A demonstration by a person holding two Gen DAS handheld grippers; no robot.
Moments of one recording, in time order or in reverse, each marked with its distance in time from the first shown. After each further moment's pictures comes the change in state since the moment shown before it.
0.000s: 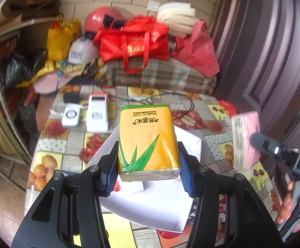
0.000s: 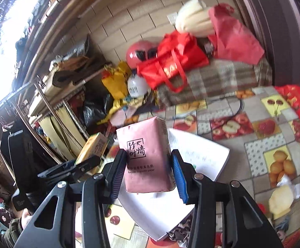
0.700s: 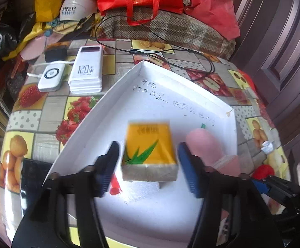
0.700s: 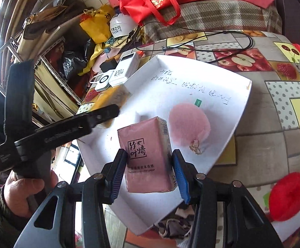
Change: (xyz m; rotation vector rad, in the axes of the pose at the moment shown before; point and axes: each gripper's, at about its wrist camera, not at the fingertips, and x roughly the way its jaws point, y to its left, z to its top) left arm 0.131 0.018 -0.031 0.005 0.227 0.039; right arm 0.112 -0.025 -0.076 0.012 0.334 -0.050
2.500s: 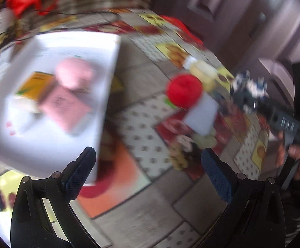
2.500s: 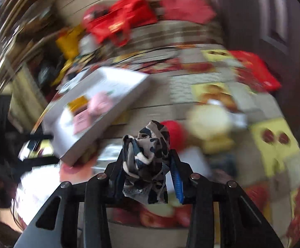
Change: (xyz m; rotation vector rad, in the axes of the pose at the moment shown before) left arm -0.023 -0.166 -0.122 0.359 0.220 -0.295; right arm -0.139 -0.126 -0.097 0.044 -0.178 -0.270
